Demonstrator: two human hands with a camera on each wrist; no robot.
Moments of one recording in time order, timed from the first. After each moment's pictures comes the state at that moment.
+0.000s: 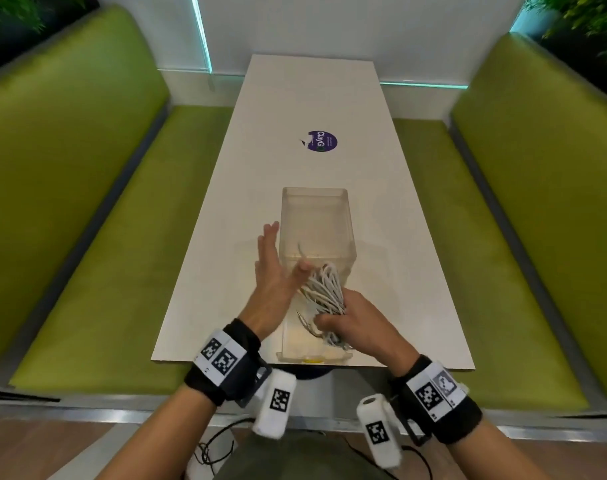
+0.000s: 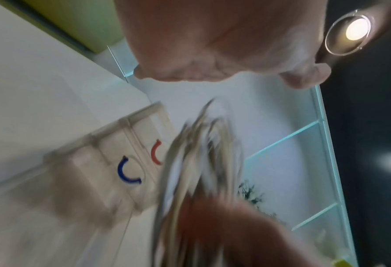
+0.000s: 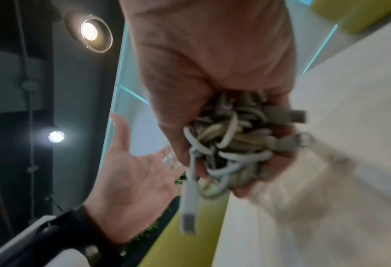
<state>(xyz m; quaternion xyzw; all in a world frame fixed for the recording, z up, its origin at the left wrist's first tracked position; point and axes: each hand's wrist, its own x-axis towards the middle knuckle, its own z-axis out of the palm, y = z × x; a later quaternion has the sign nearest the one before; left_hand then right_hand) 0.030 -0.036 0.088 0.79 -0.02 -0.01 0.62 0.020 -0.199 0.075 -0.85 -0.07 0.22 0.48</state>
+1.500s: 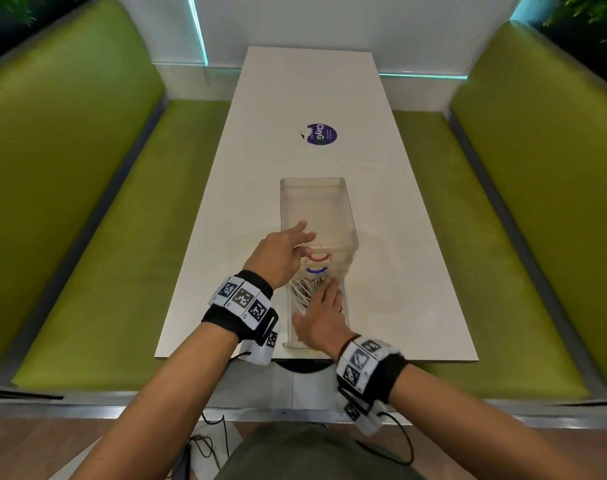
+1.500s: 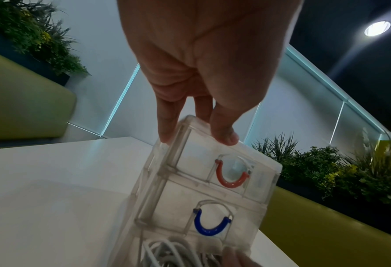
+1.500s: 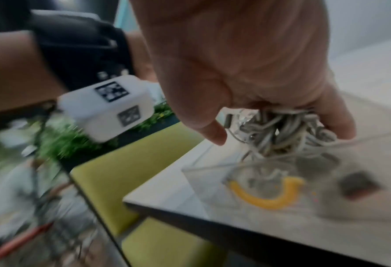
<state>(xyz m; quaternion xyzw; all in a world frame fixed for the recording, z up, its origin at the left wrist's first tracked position) 0.097 -0.022 0.074 0.94 -0.11 -0.05 0.33 0.036 -0.133 -0.005 -0.95 0.04 0.23 0.21</state>
